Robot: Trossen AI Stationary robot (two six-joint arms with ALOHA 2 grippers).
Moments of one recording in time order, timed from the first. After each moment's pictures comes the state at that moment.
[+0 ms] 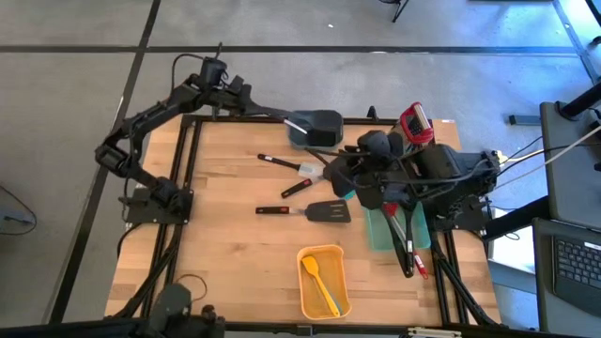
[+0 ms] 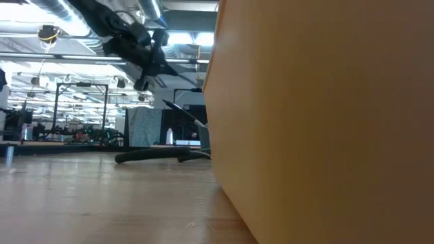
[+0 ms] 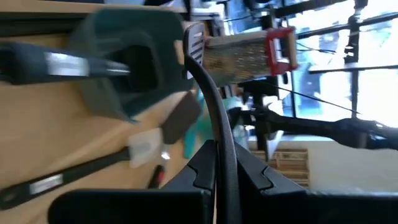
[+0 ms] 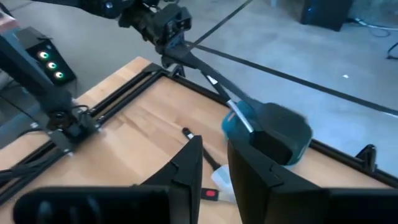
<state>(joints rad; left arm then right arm) 1.06 1.46 1.11 -0.34 0.90 -0.73 0.36 1.79 2.35 -1.54 0.94 1.02</state>
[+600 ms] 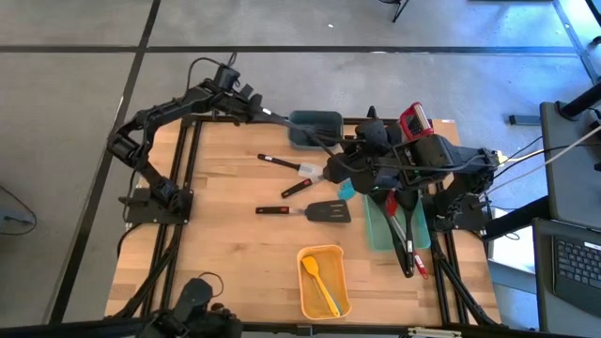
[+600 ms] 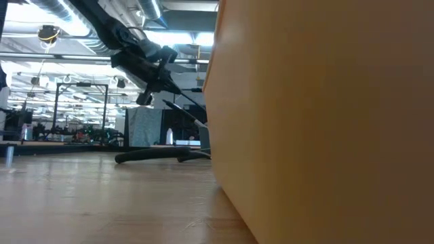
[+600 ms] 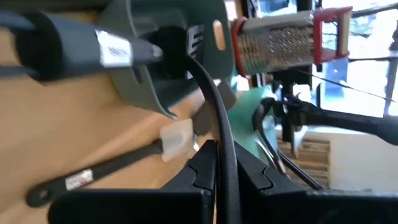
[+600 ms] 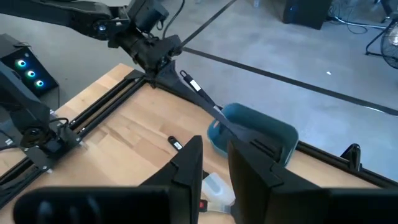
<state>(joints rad) 1.02 1.59 1.12 -0.36 0.84 -0.65 0.29 1.79 2.35 -1.54 0.94 1.01</state>
